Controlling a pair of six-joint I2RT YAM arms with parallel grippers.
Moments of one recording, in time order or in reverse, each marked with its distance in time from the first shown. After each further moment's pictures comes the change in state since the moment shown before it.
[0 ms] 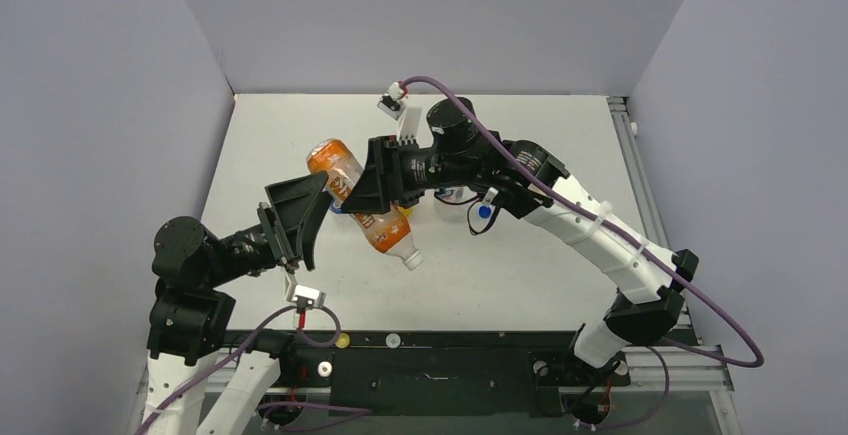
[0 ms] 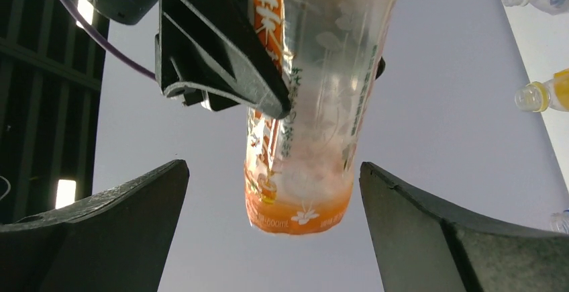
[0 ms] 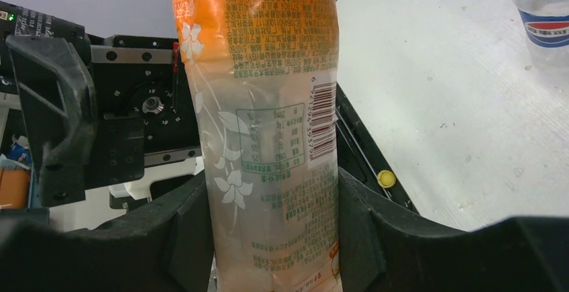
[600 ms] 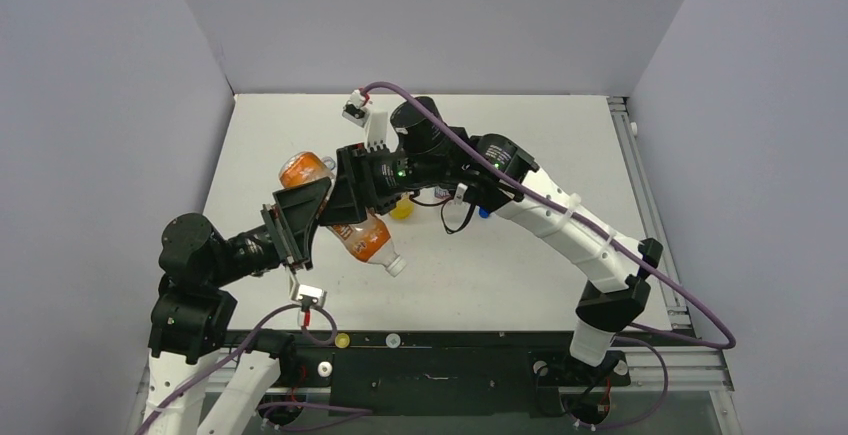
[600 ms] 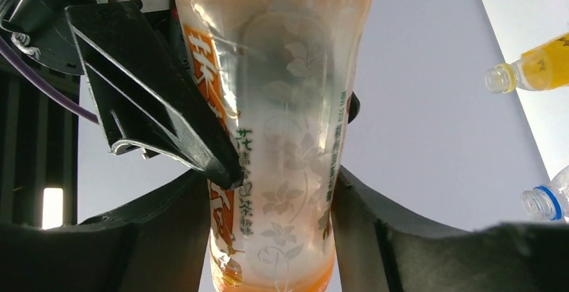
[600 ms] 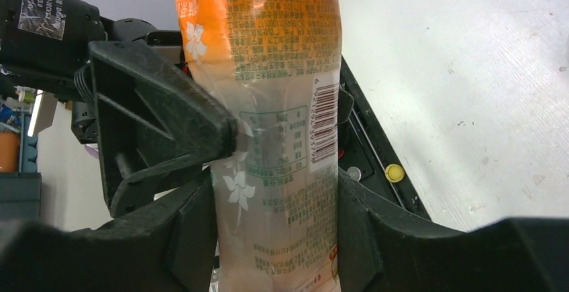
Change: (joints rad) left arm 0.000 0.004 -0.011 -0.091 -0.029 0.116; right arm 0.075 0.164 0.225 -0.115 -0.019 -0.037
